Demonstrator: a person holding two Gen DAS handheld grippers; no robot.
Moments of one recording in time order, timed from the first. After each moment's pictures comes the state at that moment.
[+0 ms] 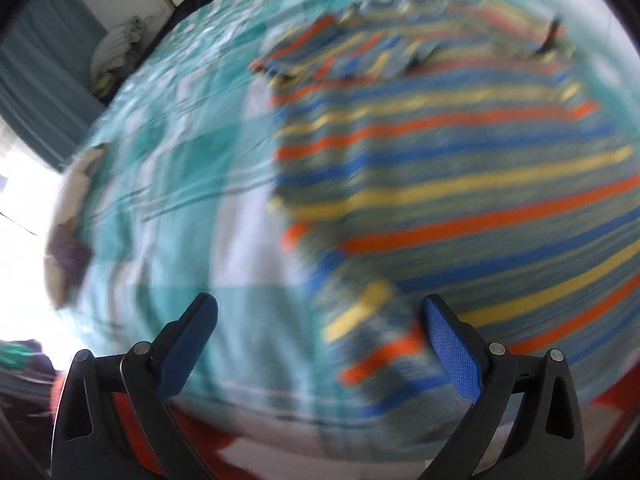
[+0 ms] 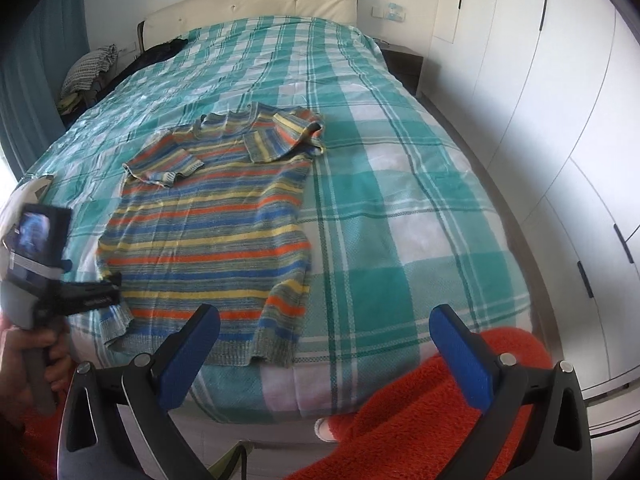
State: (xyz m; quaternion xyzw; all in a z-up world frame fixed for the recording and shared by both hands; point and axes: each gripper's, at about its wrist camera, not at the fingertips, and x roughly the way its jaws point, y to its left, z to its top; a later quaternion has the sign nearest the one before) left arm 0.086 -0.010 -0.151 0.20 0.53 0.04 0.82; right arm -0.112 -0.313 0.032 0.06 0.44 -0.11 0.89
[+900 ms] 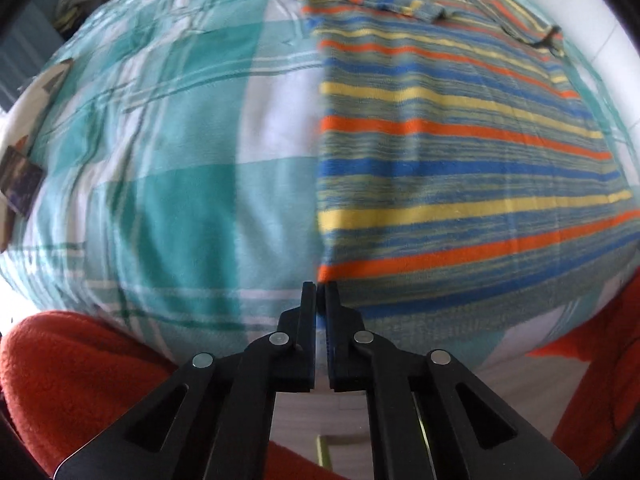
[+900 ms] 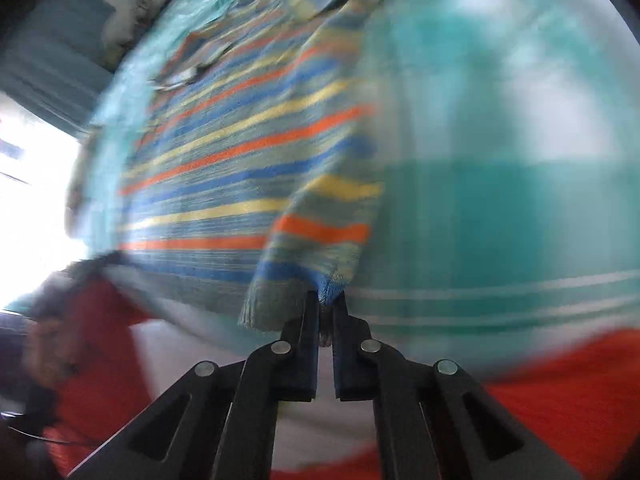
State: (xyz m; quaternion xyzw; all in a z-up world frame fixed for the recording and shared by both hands) left arm 0.025 0.059 -0.142 0.08 0.60 -0.06 0.79; right arm -0.063 -0.349 -0.081 0.13 0.60 0.05 0.79
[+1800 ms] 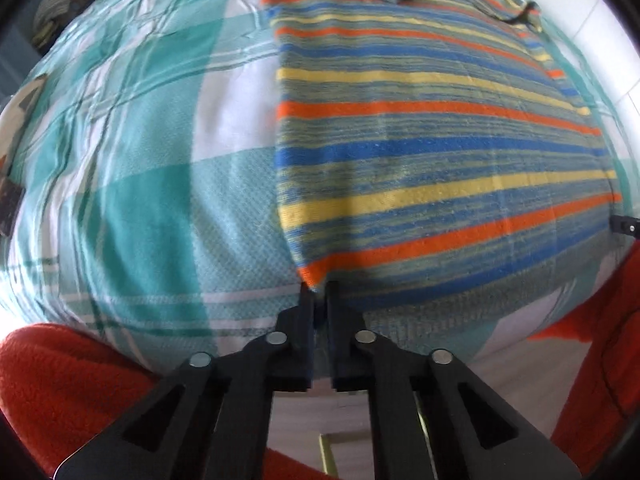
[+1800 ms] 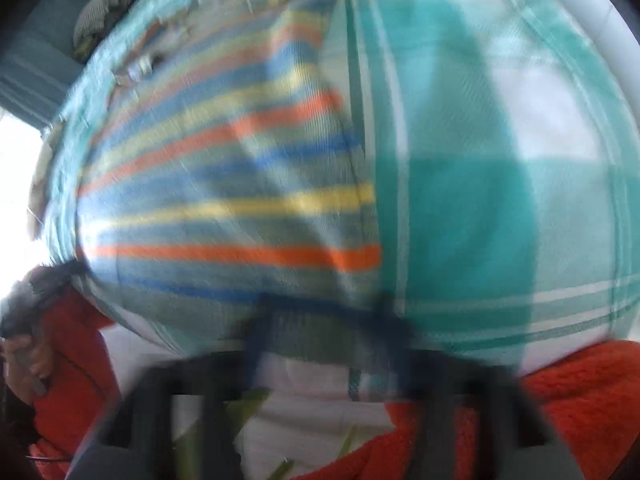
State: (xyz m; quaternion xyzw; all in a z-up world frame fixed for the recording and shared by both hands) left arm 0.013 0.012 -0.140 0.09 0.61 -0.10 0.78; right arm -0.027 -0.341 -0.107 0.13 0.64 0.03 0.76
